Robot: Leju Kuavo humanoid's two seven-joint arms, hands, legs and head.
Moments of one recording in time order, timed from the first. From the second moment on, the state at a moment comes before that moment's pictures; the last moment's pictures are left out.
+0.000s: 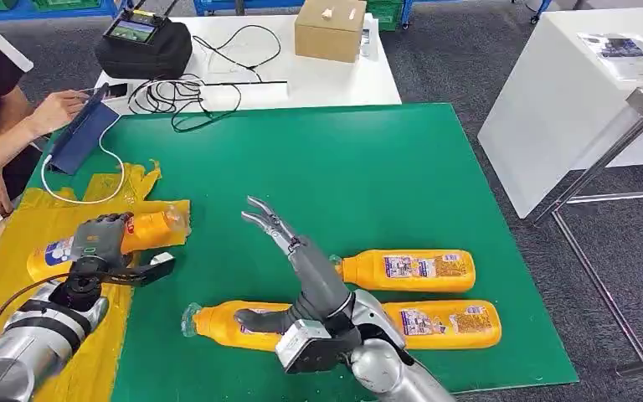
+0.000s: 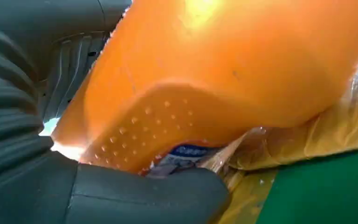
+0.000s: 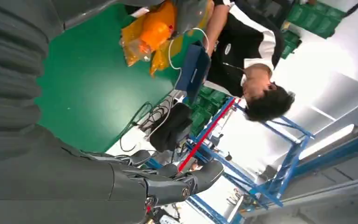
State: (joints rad) left arm -0.69 0.22 -0.49 -0.40 -1.55 0.17 0.24; right arm -0.16 0.05 0.60 -1.47 0.50 -0.06 -0.44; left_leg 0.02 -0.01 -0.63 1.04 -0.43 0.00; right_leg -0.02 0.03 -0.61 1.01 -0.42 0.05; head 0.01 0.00
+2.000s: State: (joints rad) left arm -0.46 0.04 -0.25 -0.68 -1.18 0.61 -0.20; right arm -0.27 -0.08 0.89 -1.25 0.77 -0.02 -0.29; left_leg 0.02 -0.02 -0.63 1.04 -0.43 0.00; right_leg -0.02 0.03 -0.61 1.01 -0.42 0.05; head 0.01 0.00
